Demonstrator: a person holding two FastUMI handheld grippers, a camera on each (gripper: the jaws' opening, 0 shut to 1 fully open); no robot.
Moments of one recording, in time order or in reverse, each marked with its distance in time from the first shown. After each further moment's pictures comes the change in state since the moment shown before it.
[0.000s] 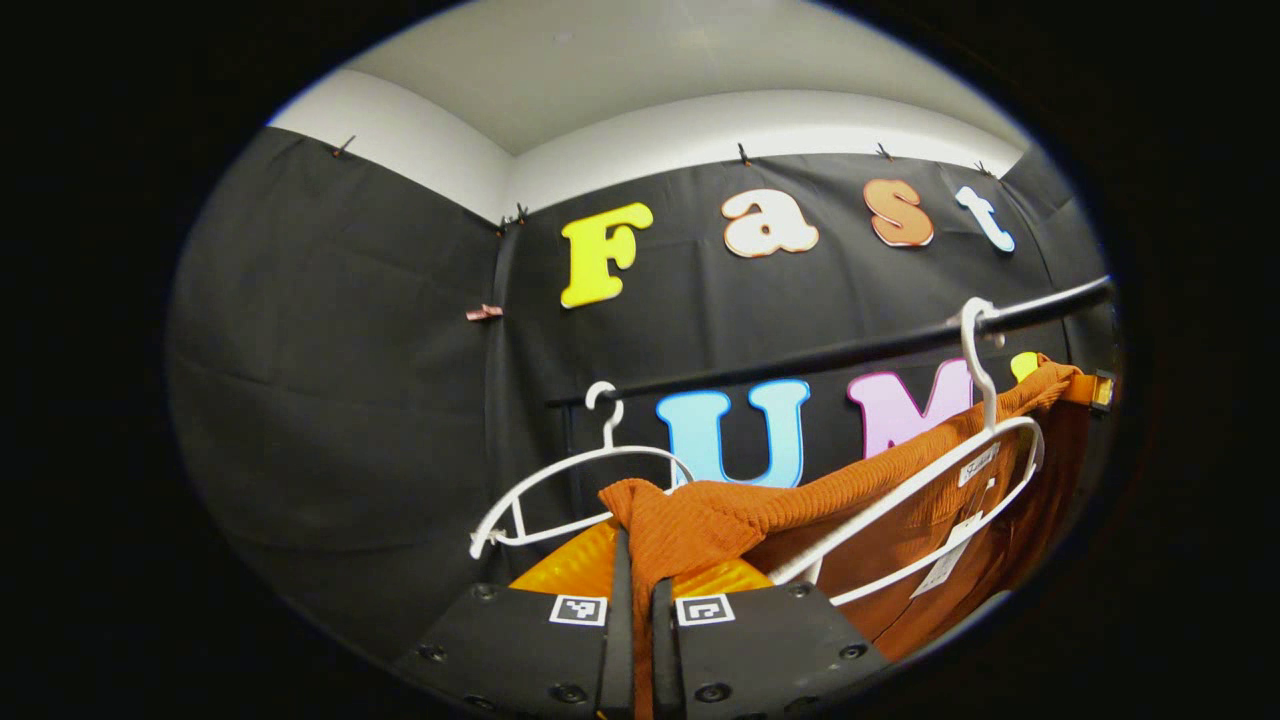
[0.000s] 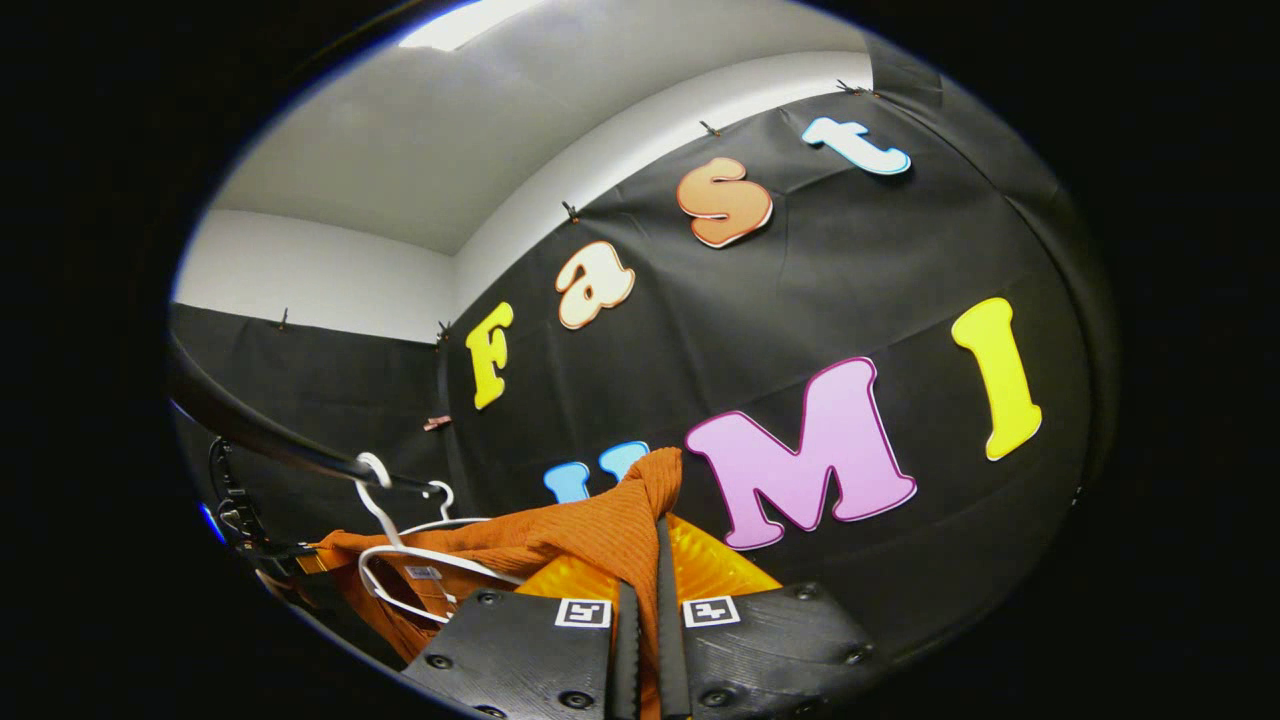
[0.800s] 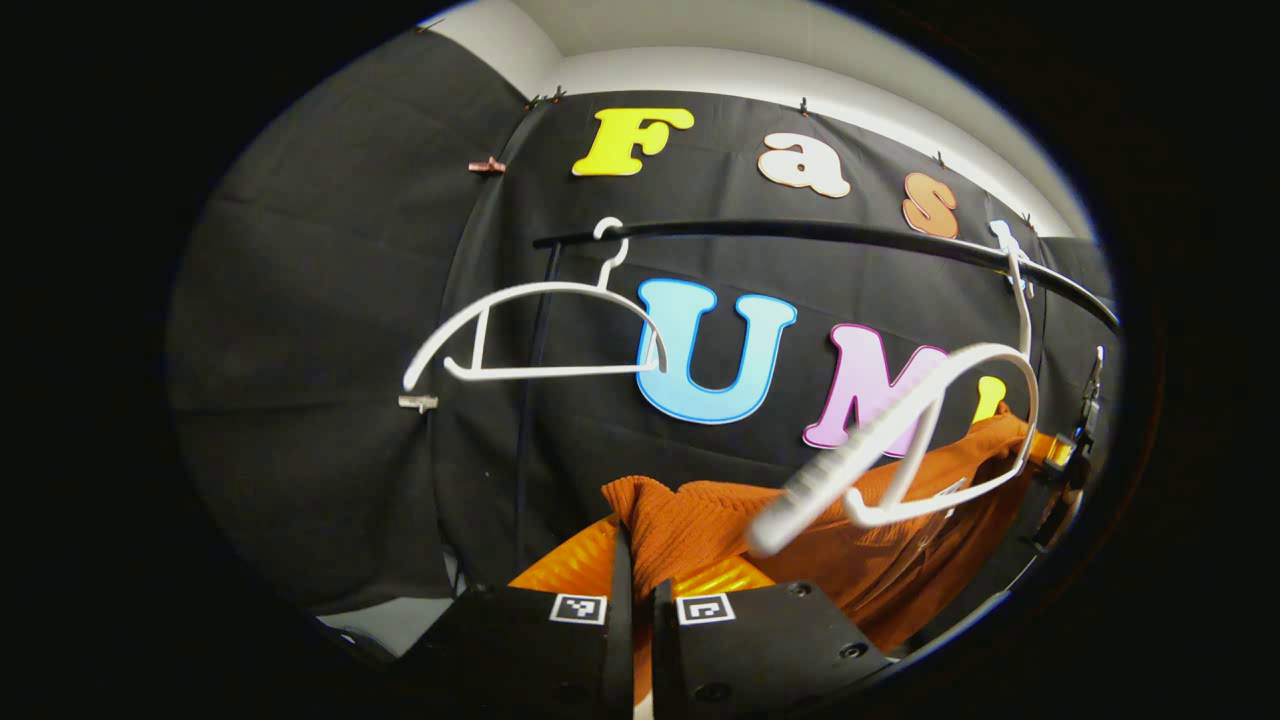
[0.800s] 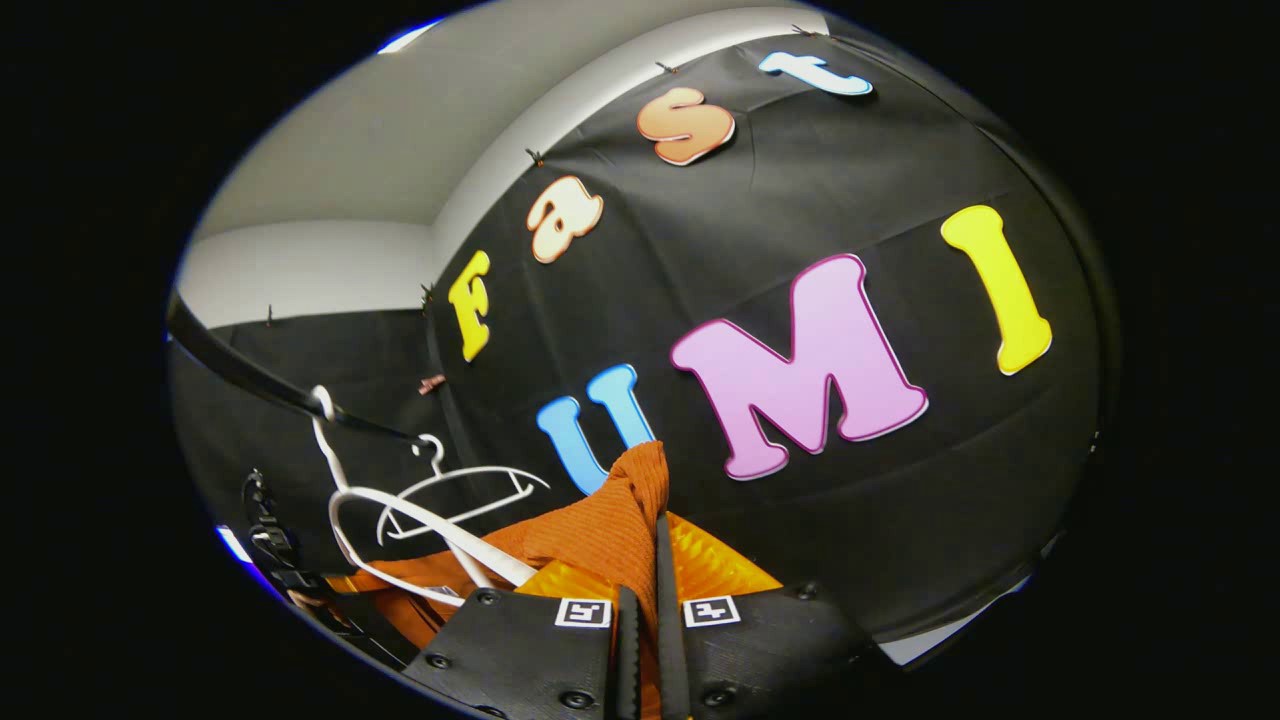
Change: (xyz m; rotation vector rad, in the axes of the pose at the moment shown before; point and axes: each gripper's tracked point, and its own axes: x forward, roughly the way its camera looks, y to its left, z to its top) left arm -0.007 -0.008 -0.113 -0.272 0.268 -0.139; right arm 0.002 -0.032 -0.087 0.097 0.215 -0.023
